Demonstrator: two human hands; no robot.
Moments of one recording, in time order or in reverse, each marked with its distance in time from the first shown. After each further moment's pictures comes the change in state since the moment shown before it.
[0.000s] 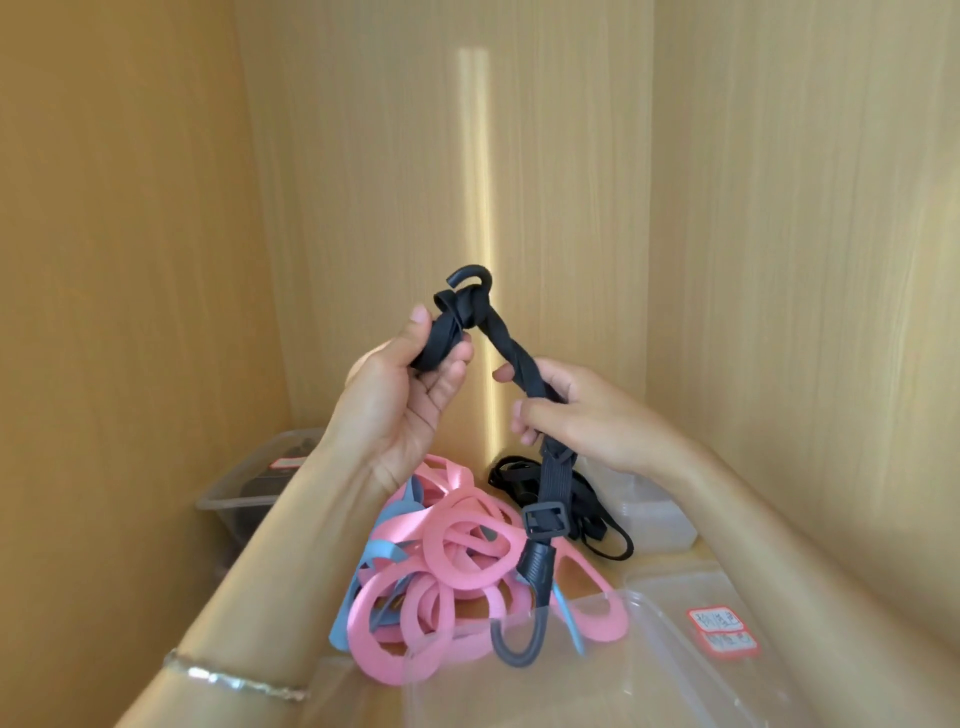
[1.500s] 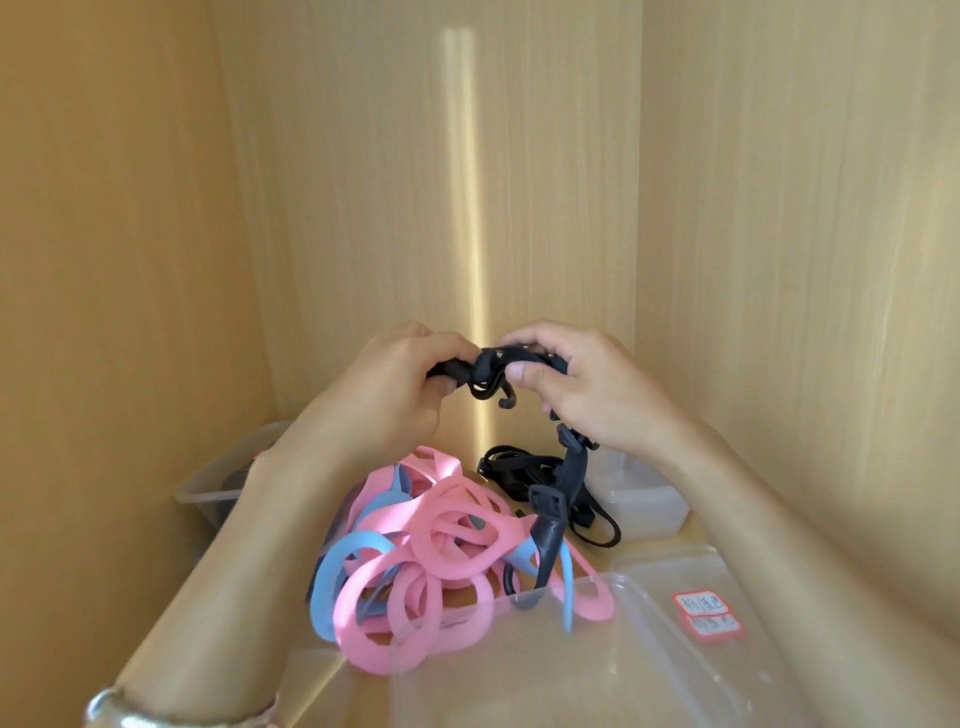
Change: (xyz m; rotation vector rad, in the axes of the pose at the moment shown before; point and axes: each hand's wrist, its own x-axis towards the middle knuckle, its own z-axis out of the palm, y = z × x) left_hand 0.001 0.012 -0.011 1.647 -0.373 0.574; right_hand -0.005 -0.009 -0.010 -0.126 0.198 -0.191
